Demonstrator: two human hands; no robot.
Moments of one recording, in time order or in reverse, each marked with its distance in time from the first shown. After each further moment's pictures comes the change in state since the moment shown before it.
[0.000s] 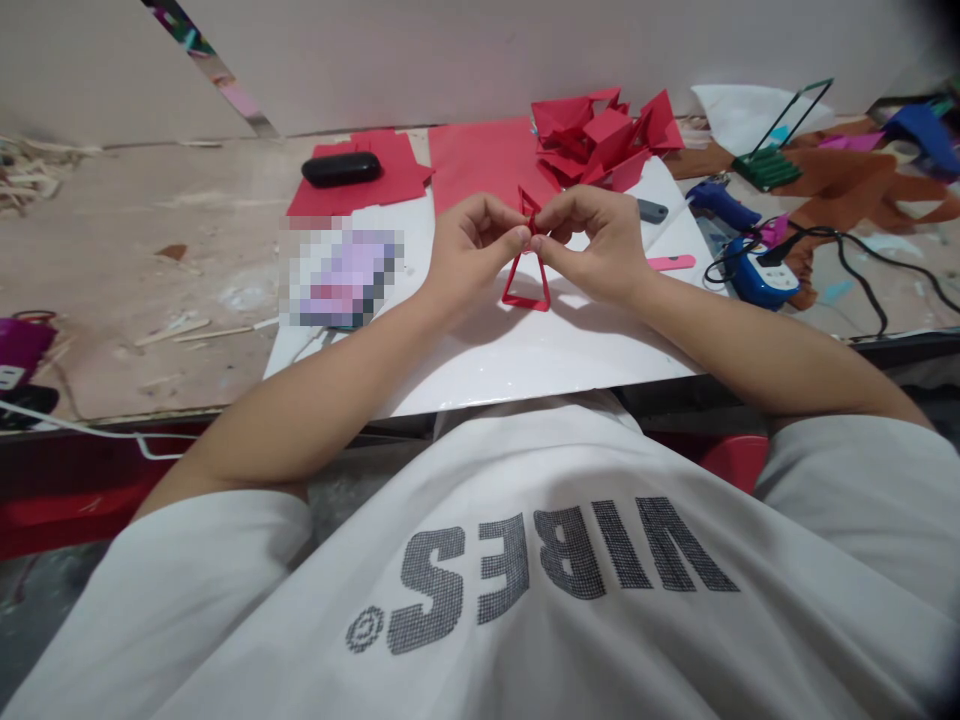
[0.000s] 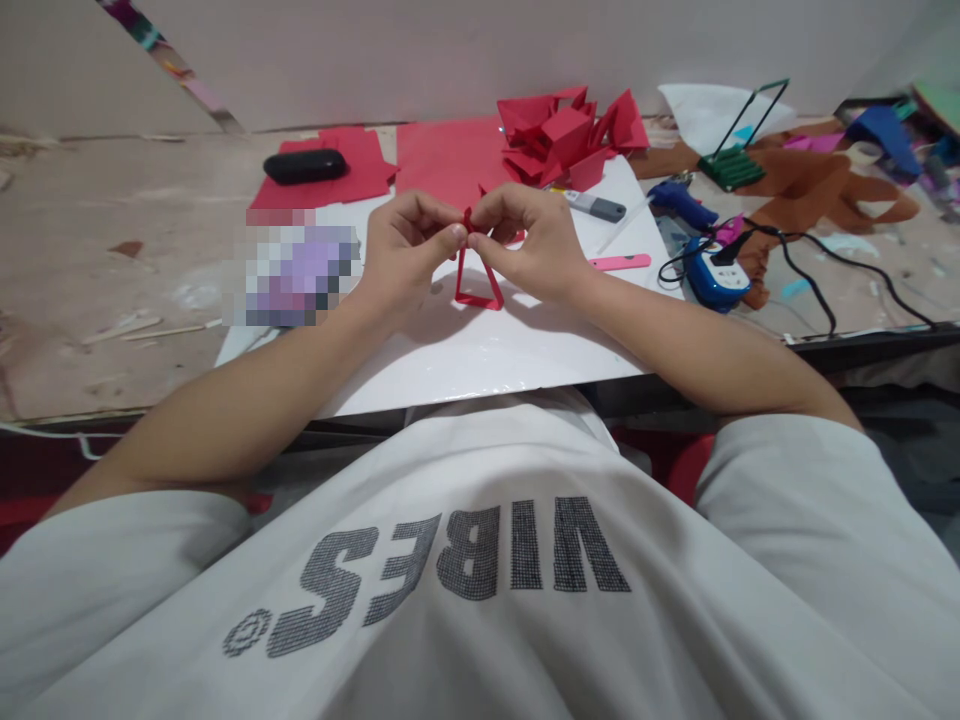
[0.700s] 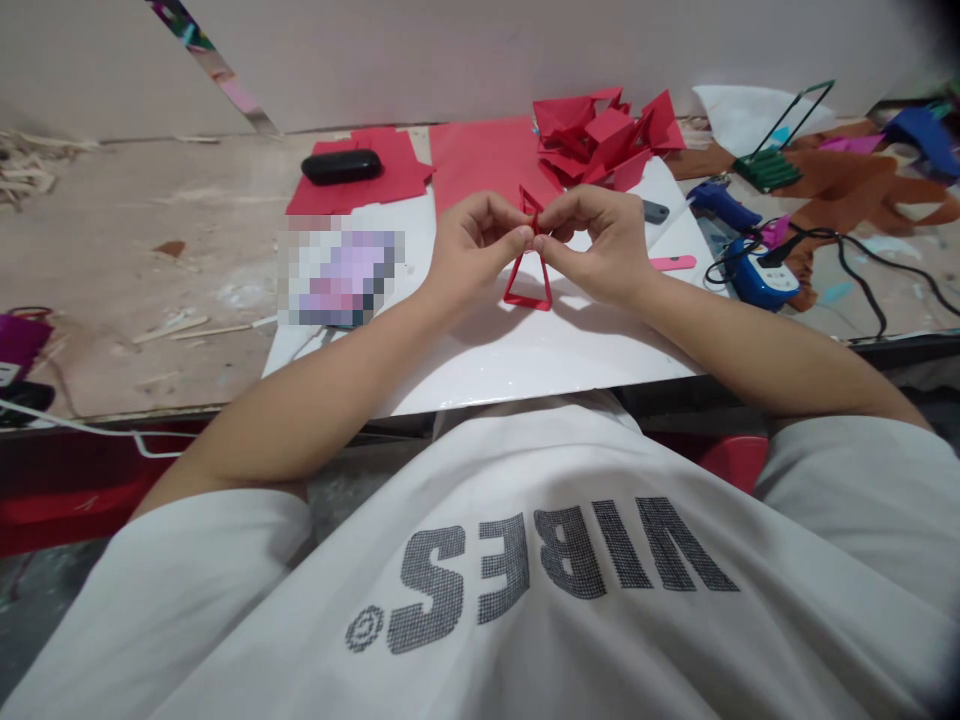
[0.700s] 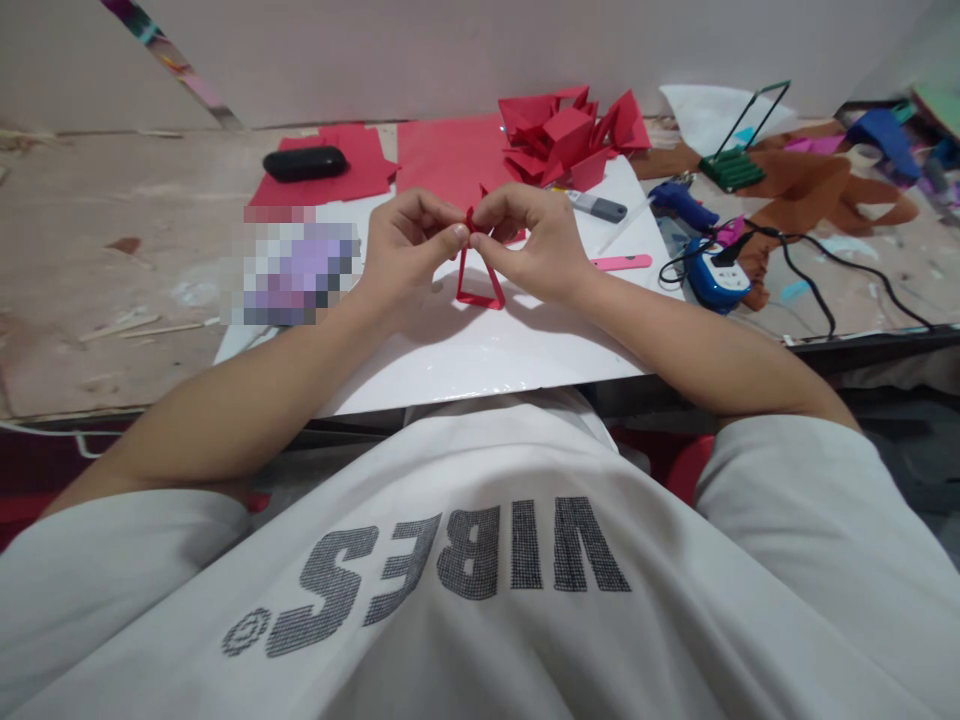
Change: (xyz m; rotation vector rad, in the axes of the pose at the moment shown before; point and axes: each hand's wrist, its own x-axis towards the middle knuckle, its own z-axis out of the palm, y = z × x) left_hand -0.001 0.005 0.003 -0.027 0.015 -0.058; right_hand 0.003 0.003 -0.002 0.090 -0.048 0.021
